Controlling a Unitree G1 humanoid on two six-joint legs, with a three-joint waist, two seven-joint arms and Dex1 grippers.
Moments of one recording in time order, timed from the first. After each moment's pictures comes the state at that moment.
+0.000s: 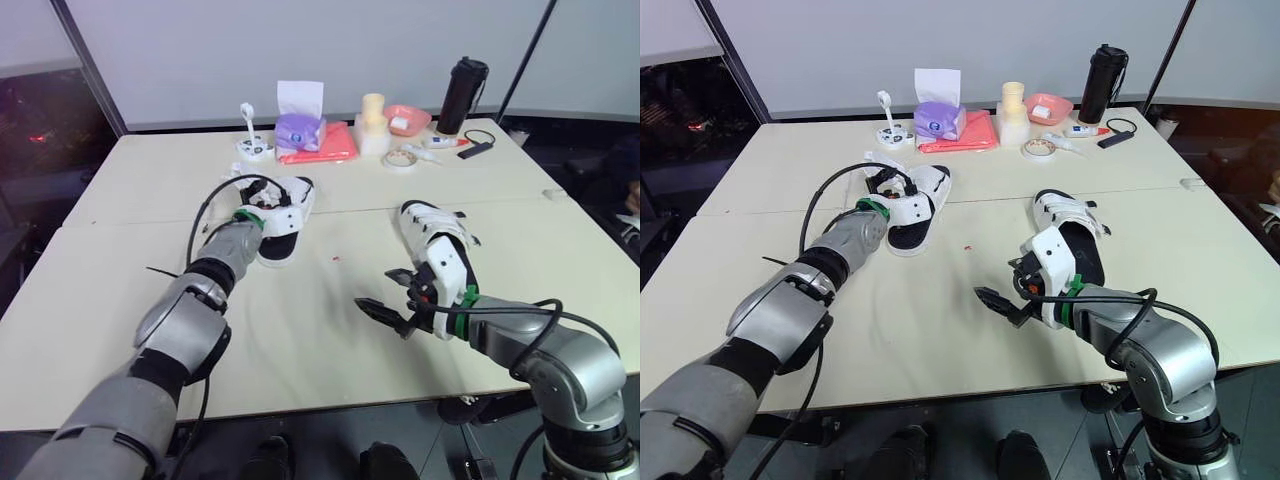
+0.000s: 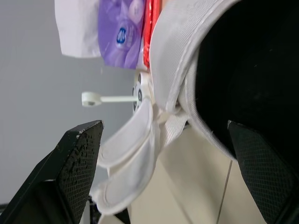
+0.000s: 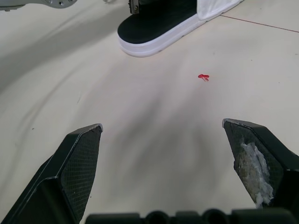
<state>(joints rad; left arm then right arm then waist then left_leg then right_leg) -1.22 0.28 -0.49 1.34 0.69 -0.09 0.10 -0.32 -0.53 -0.06 -0.67 0.57 1.19 0.44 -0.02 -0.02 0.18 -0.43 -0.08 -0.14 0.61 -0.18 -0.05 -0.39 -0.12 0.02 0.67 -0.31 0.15</state>
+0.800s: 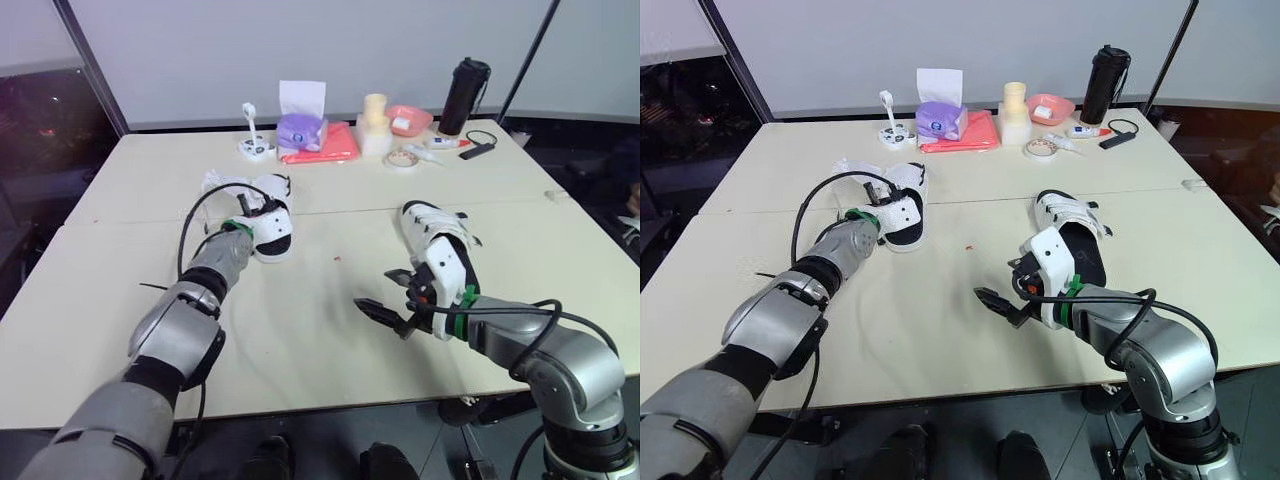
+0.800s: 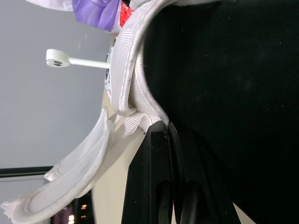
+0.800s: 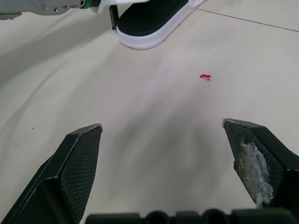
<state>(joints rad) -1.17 0.30 -0.41 1.36 0.60 -0.13 0.05 -0.32 -0.53 -0.05 -0.67 0.57 1.19 0.42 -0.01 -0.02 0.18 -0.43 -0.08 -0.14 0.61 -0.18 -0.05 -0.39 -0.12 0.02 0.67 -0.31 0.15</state>
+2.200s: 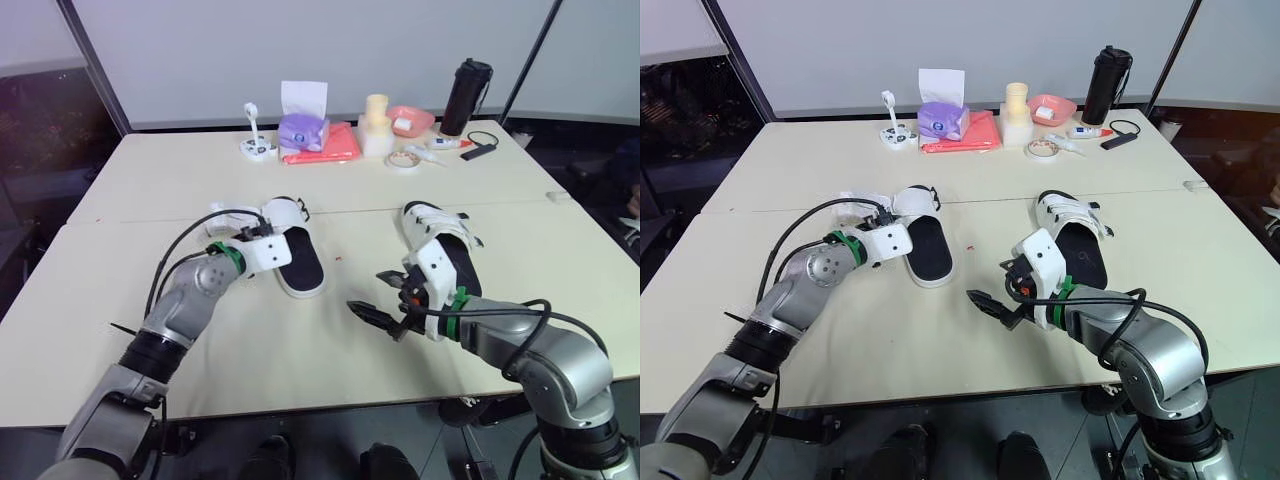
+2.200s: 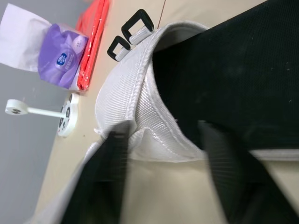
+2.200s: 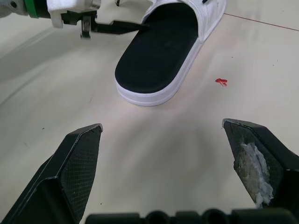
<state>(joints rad) -0.64 0.54 -0.31 0.22 0.46 0.08 -0.50 -0.33 -0.53 -0.01 -0.64 0.57 1.14 0.43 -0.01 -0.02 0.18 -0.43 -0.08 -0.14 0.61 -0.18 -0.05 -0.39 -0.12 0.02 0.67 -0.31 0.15</state>
